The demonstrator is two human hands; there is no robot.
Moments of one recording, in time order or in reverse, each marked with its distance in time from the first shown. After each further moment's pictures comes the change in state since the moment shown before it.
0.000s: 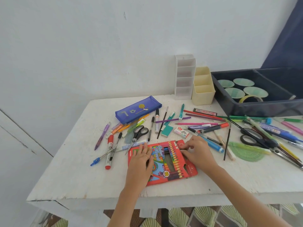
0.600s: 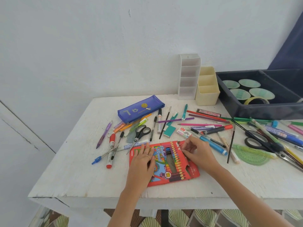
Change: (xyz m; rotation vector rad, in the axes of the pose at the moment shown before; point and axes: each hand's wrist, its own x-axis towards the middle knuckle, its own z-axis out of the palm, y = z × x) left_hand 0.000 -0.003 0.004 -0.027 0.007 -0.006; right_hand 0.002 0.000 -0.004 0.204 -0.088 -0.069
